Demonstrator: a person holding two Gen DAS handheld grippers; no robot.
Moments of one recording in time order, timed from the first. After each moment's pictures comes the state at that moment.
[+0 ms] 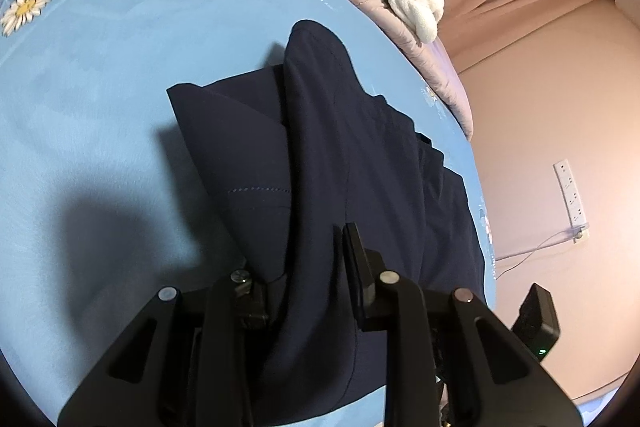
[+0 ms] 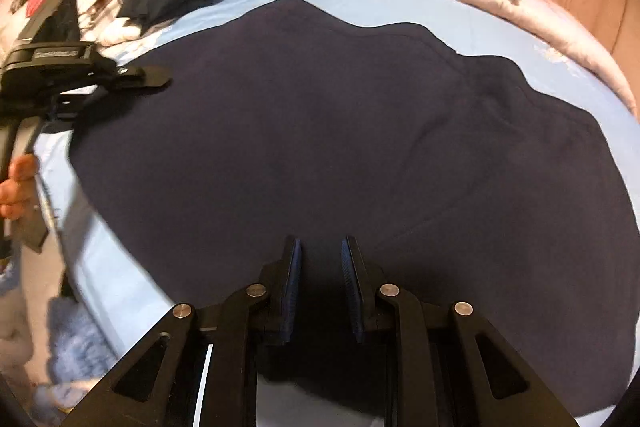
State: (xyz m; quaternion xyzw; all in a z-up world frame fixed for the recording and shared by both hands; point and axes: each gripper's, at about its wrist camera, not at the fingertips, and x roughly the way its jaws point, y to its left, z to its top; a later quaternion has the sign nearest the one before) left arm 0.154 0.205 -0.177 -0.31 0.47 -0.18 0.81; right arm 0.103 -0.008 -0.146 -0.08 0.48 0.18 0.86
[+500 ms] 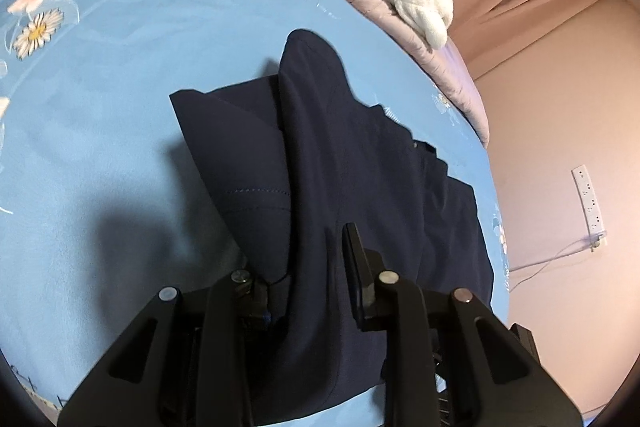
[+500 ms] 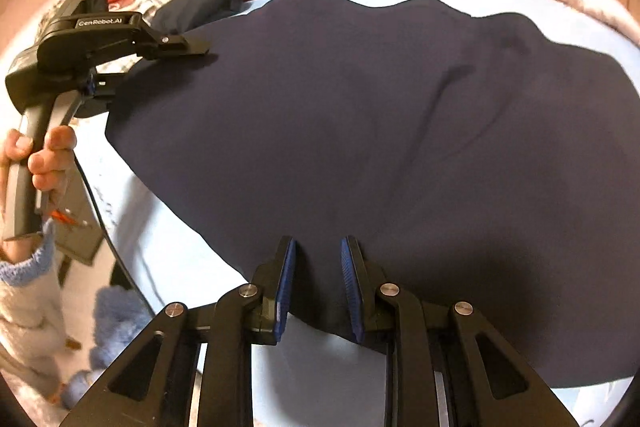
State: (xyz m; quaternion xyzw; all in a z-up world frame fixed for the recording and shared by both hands) left arm 0.159 0.179 -0.148 -0.29 0.46 -0.13 0.83; right arm 0.093 -0.025 -0.164 0.01 0.48 0.24 0.84
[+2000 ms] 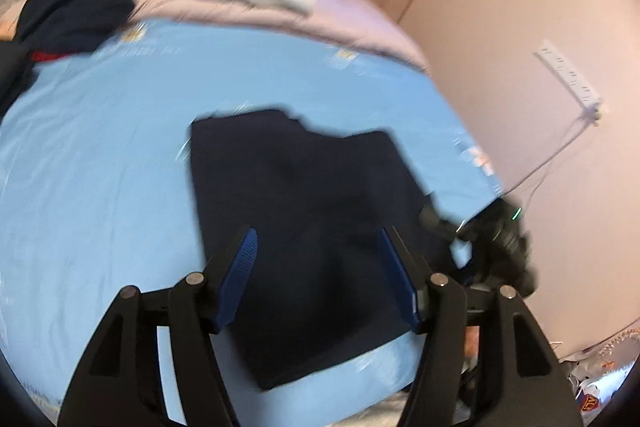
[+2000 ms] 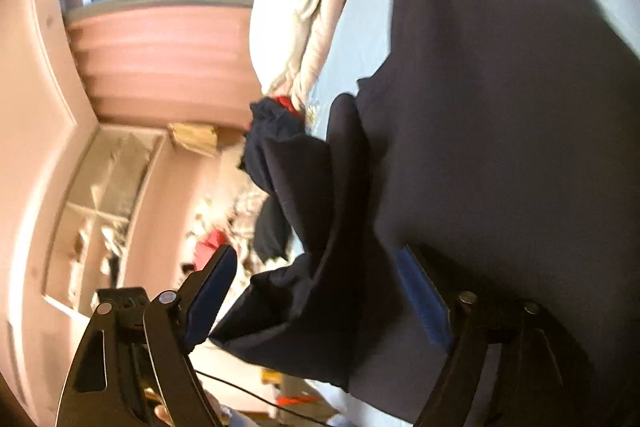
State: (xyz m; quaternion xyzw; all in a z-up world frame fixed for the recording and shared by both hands) left arm 0.135 0.019 -0.072 -0.10 0.45 -0.21 0.86; right arm 0.155 -0.188 -0.163 0.50 0.38 0.25 0.74
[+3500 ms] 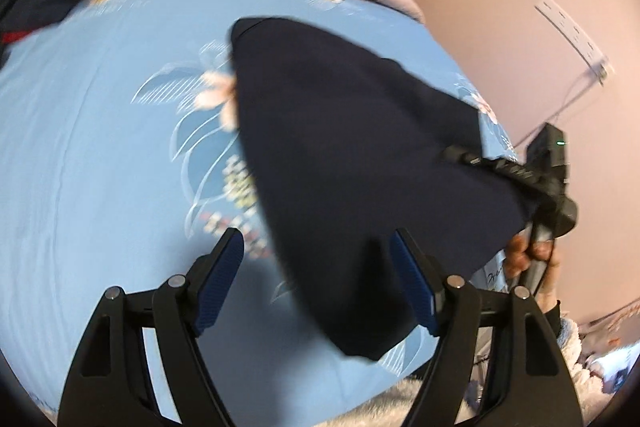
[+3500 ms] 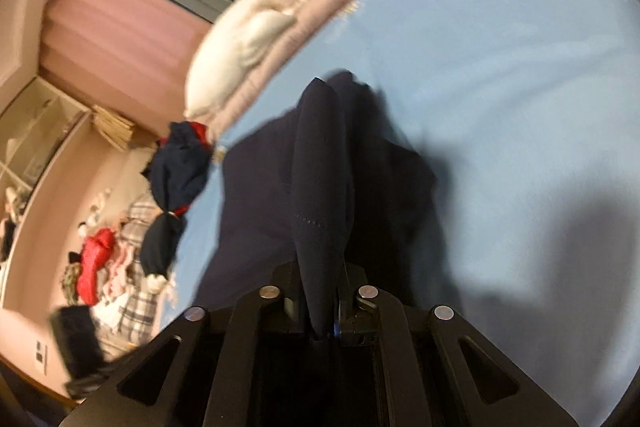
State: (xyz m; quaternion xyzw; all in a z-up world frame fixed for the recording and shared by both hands) left arm 0.129 -0.036 -0.106 -0.06 0.48 -0.25 0.84; right arm 0.163 -0.290 -0.147 0.36 0.39 0.10 0.85
